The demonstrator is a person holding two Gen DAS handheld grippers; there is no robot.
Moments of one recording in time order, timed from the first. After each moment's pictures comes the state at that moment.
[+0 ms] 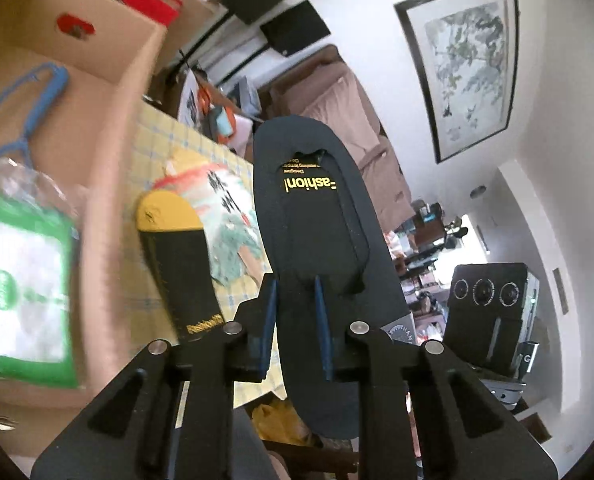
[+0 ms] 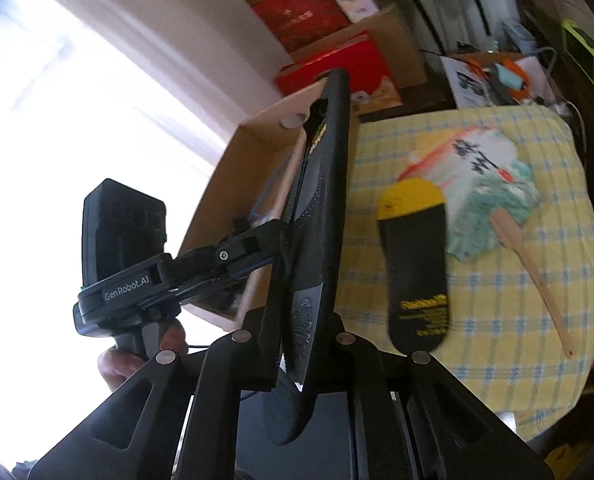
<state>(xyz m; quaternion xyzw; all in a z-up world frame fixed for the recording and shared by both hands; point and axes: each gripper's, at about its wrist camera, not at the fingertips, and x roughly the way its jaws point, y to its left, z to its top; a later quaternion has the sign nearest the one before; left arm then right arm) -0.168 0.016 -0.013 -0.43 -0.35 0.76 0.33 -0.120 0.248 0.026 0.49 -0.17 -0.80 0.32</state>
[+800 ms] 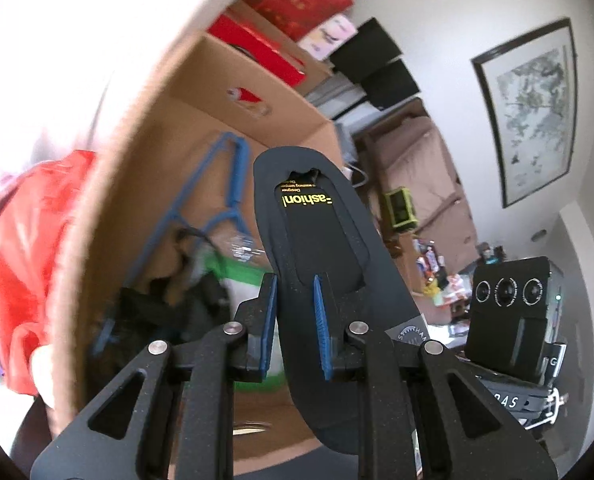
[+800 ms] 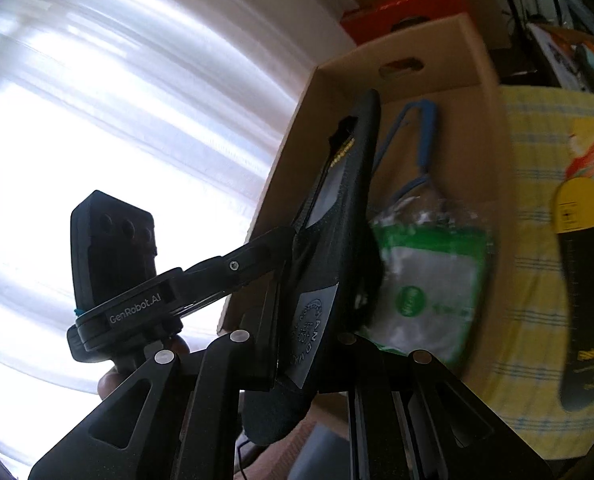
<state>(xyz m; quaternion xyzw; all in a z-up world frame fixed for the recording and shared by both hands) -0.174 -0.155 -0.030 -0.45 -0.34 0.80 0.18 -0.173 0.061 -0.017 0.53 -0.19 -0.74 0.37</state>
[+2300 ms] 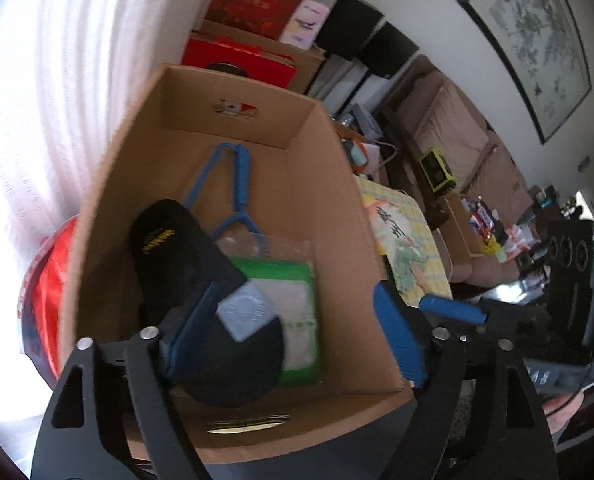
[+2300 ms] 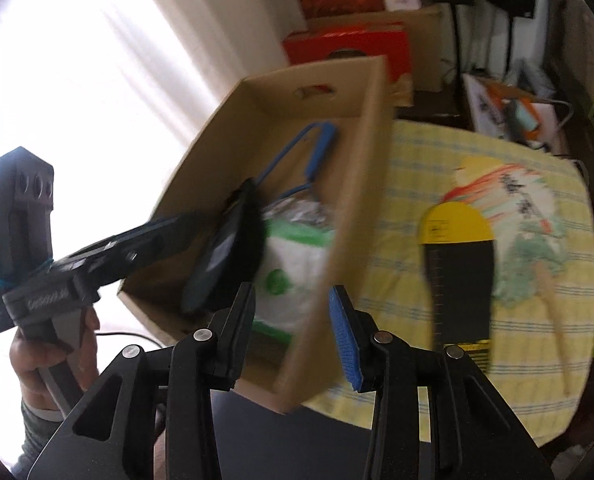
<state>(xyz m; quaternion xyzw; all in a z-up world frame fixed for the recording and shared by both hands) -0.145 -0.089 0.005 -0.46 -0.18 0.85 0.16 -0.145 0.141 0.012 0.51 -0.04 -0.82 0.25</state>
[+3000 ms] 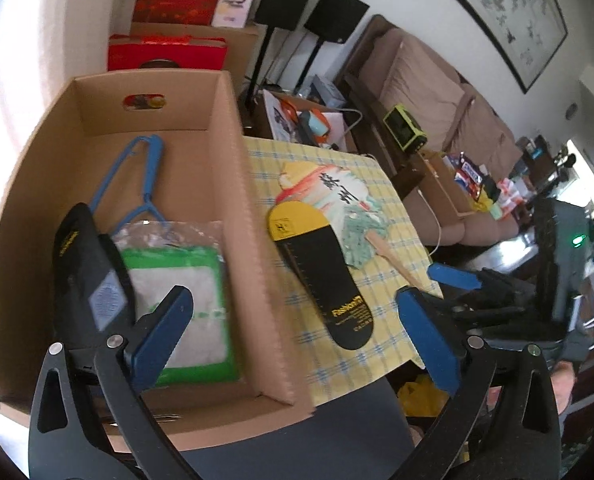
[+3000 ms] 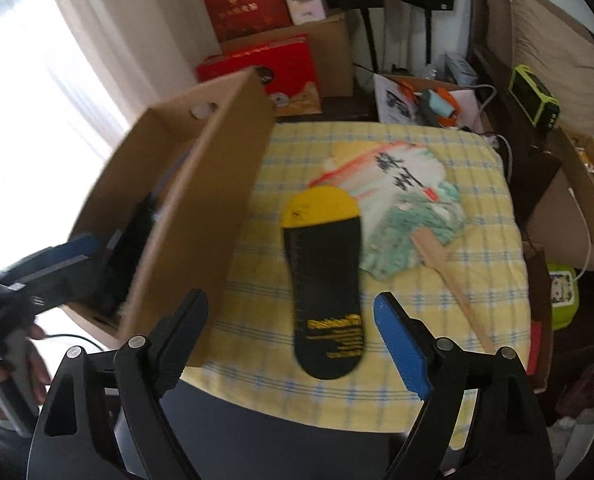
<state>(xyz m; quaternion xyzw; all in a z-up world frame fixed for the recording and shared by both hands) -0.135 0.024 0.019 -0.47 -0.12 0.85 0.20 -0.132 0.245 -0.016 0.50 -0.03 -0.85 0.14</state>
